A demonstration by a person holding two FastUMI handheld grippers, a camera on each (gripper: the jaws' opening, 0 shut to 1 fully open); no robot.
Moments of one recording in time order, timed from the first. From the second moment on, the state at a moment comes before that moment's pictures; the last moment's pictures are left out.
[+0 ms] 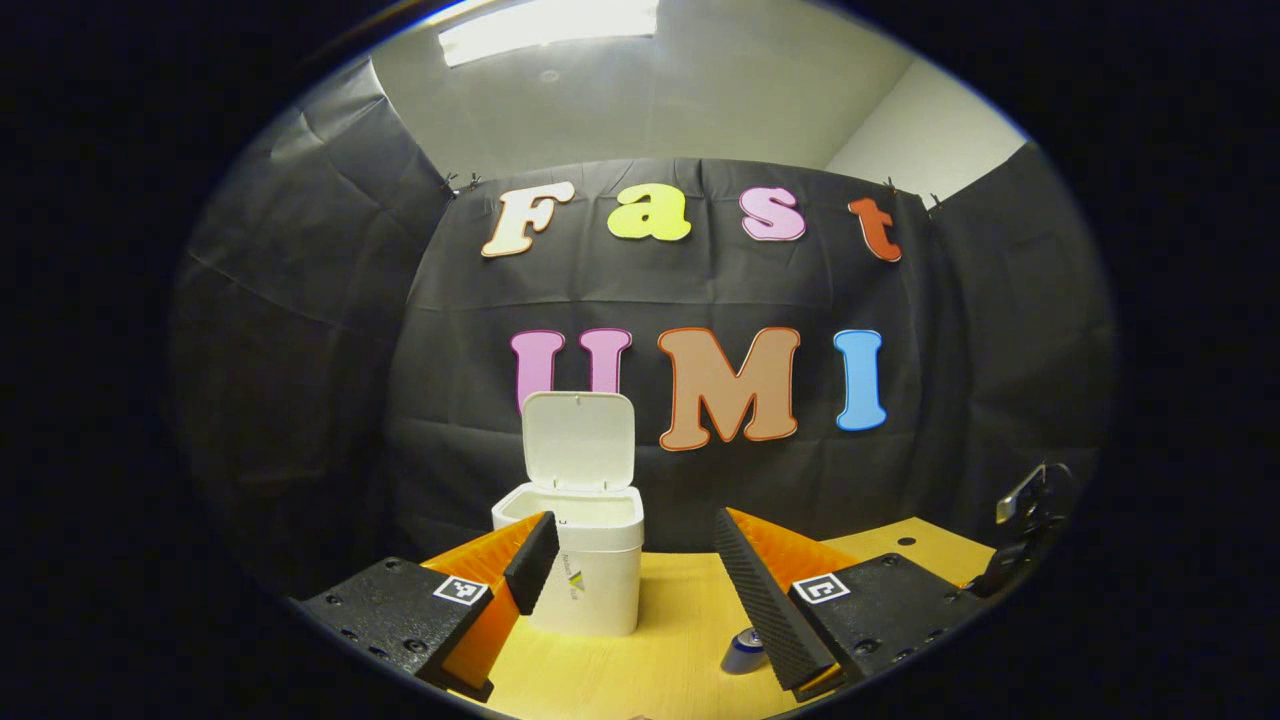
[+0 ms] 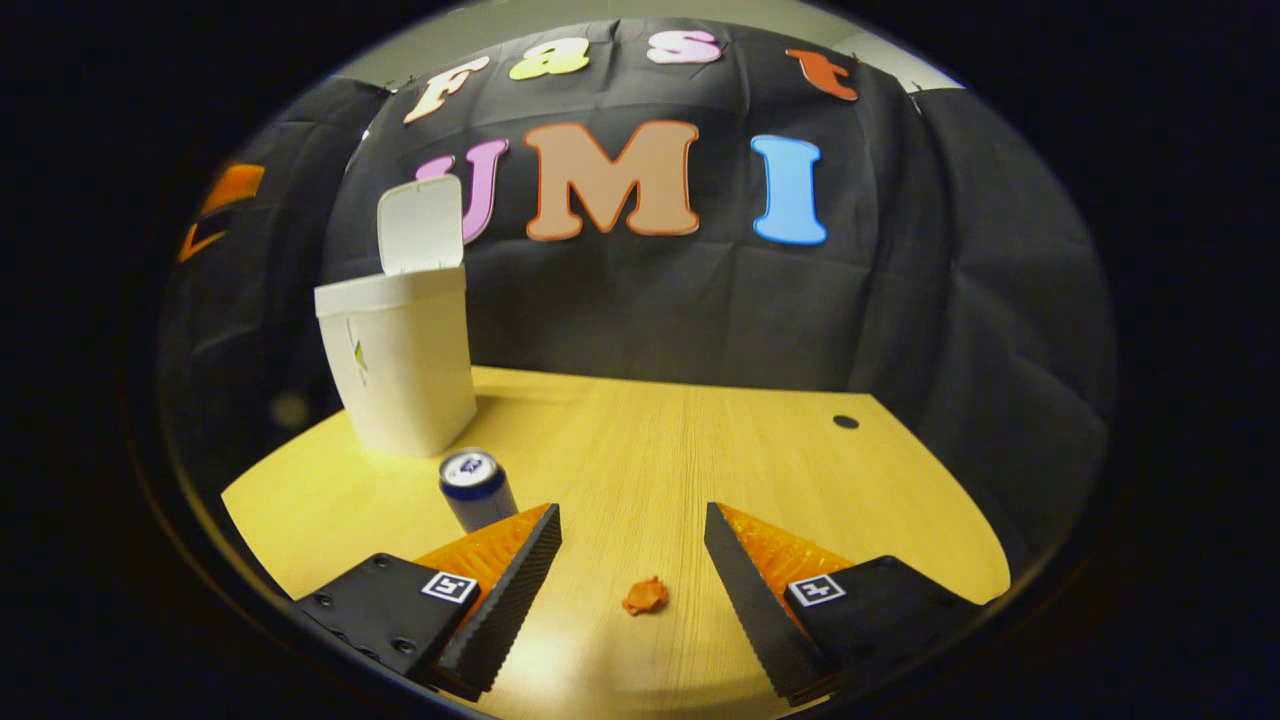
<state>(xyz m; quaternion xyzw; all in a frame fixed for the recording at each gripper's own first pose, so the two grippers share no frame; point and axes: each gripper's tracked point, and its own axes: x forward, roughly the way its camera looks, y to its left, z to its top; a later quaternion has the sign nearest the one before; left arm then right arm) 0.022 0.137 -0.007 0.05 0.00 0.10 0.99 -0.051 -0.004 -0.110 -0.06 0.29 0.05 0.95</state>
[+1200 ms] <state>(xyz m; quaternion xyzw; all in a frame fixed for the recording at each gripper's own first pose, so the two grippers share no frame) -0.003 0.153 -0.004 0.10 0.02 0.11 0.99 -0.056 -0.015 -0.165 -0.05 0.39 0.02 0.92</state>
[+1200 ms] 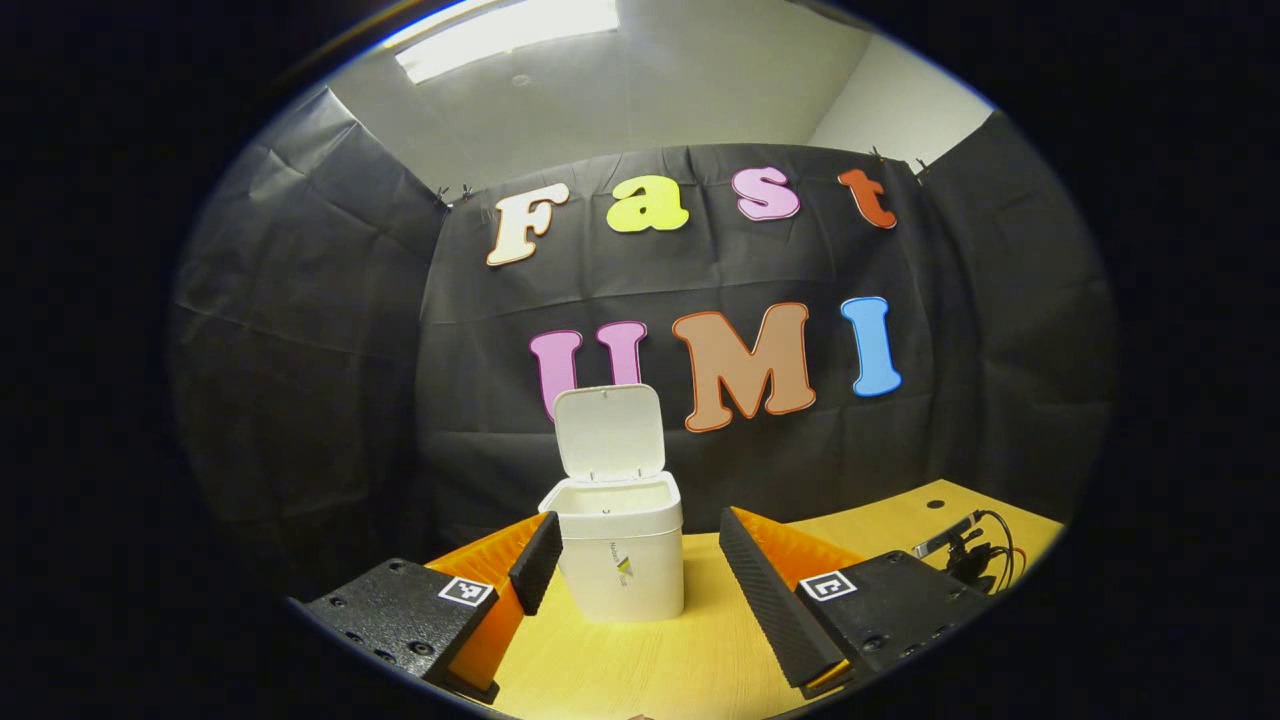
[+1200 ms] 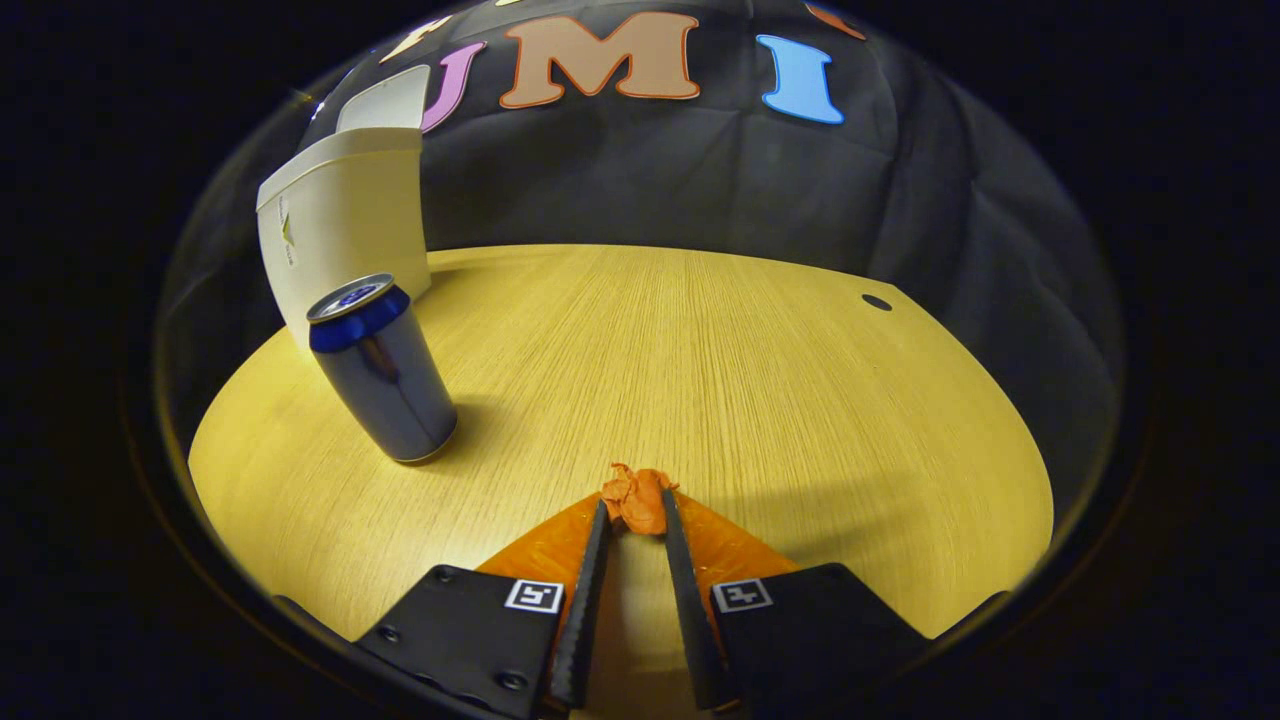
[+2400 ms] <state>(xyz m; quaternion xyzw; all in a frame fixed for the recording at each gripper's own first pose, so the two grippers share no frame) 0.008 0.180 -0.061 0.00 0.05 0.09 1.00 0.044 0.231 0.190 -0.06 0.07 0.26 0.96</state>
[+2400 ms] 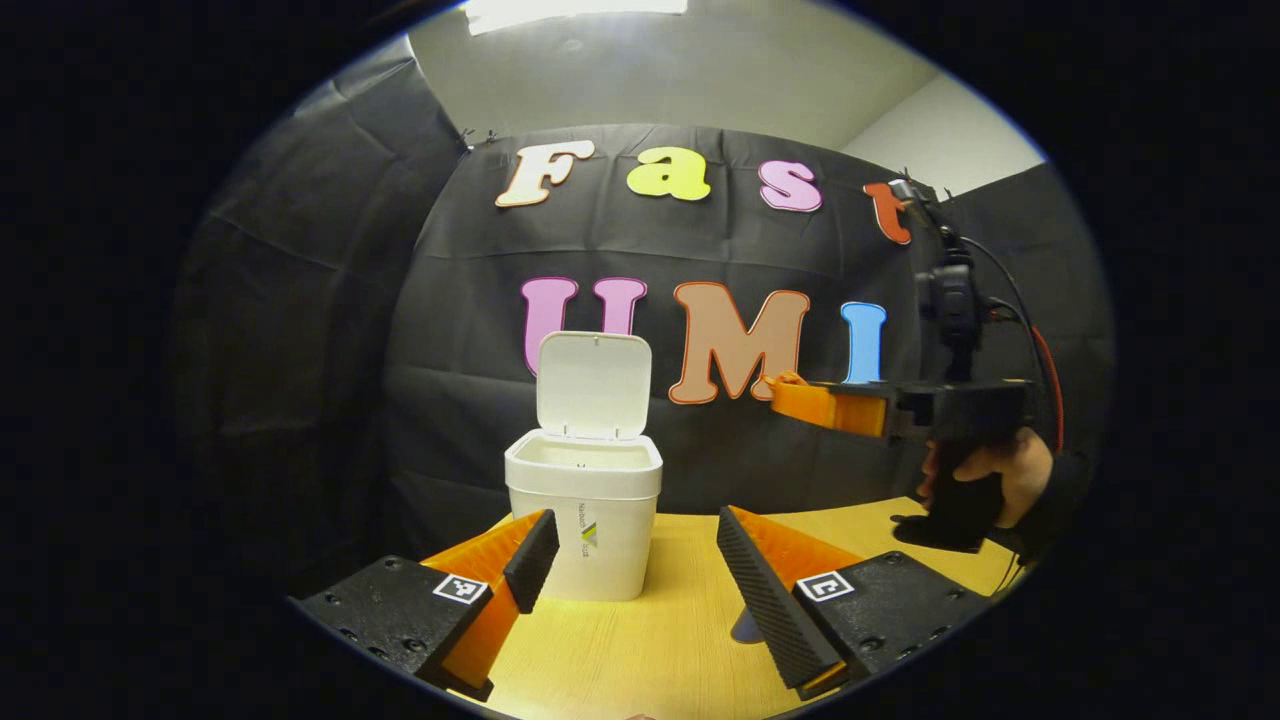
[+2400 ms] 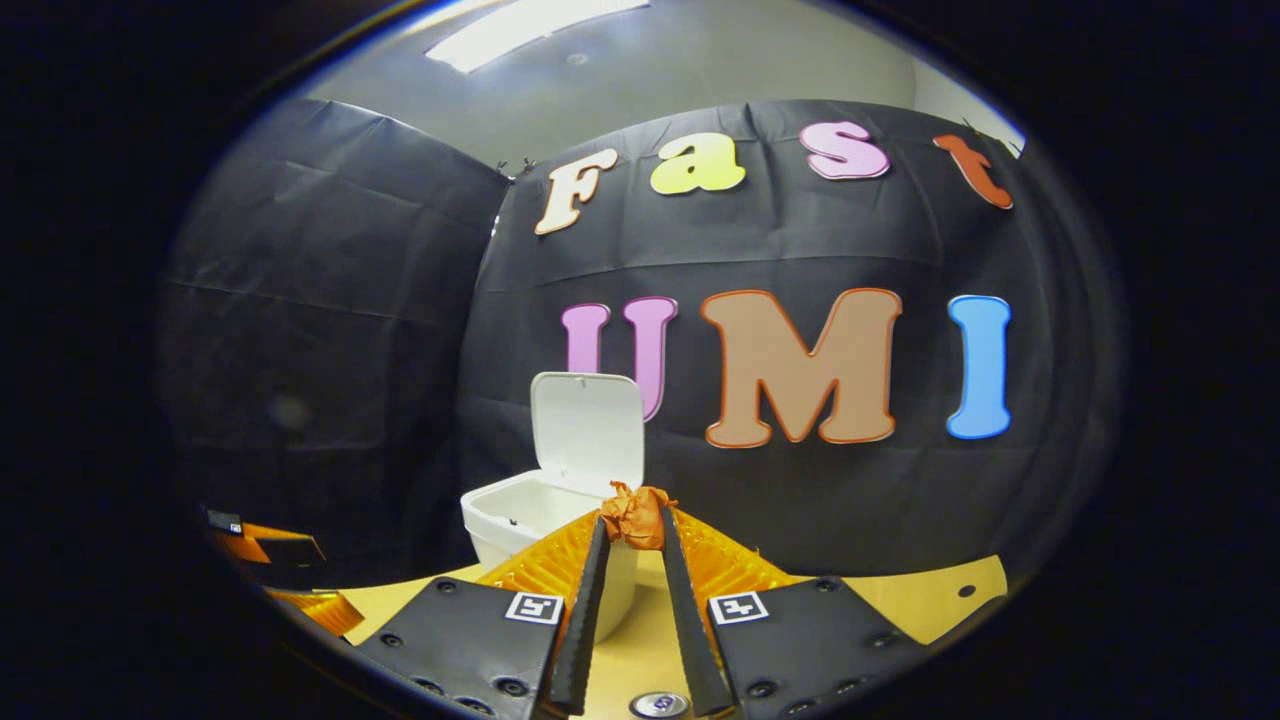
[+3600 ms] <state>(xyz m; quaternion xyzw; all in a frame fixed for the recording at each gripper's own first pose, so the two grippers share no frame) -0.007 0.251 -0.089 0.00 0.07 0.12 0.99 0.146 0.369 0.076 -0.09 0.17 0.26 0.95</state>
